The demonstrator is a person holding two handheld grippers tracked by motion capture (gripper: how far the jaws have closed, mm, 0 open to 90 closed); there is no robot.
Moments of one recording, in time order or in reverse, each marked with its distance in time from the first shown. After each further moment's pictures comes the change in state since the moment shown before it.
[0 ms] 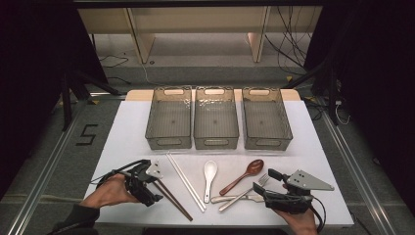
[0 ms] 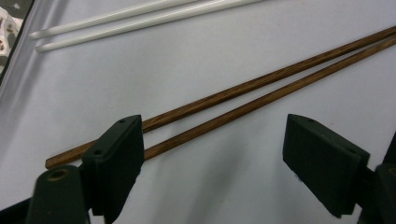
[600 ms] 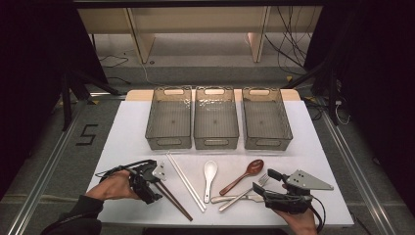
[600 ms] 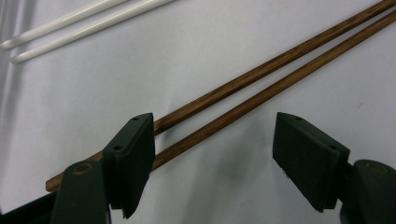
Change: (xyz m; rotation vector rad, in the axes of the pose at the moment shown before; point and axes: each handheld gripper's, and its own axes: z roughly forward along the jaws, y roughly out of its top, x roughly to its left) left arm 0.007 0.007 0.015 0.103 -0.022 0.150; right arm 0.000 0.000 0.001 0.004 0.004 -0.001
